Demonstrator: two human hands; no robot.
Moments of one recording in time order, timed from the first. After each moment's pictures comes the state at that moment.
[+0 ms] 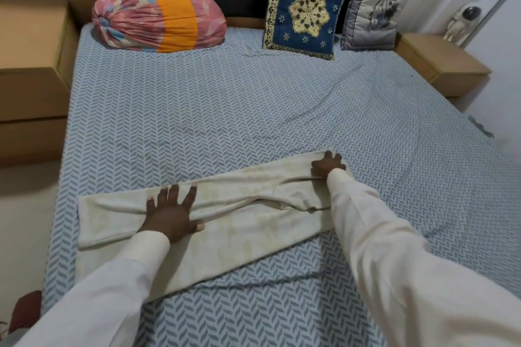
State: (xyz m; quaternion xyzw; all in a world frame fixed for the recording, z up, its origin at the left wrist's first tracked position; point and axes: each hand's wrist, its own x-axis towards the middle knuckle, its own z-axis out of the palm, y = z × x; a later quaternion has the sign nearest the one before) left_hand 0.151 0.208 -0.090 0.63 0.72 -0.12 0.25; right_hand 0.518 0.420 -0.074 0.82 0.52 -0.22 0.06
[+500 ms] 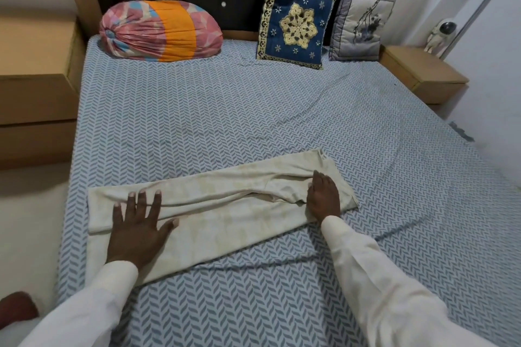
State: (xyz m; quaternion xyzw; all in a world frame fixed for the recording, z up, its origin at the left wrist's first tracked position) left_hand 0.114 0.126 -0.109 0.62 0.77 -0.01 0.14; right_hand 0.547 0.300 -0.116 0.70 0.70 -0.04 -0.10
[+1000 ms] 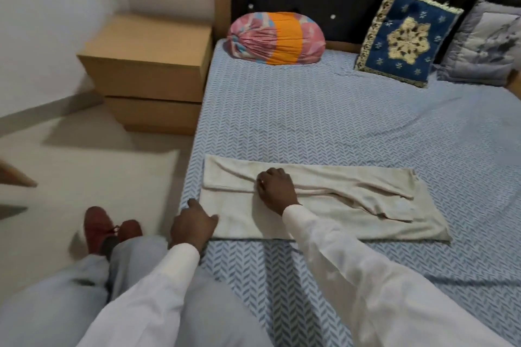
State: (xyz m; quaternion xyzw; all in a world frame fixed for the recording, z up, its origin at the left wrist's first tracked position) left_hand 0.089 0.031 -0.063 0.28 0.91 0.14 0.28; right_hand 0.237 0.208 -0.087 0.42 0.90 -0.10 -0.05
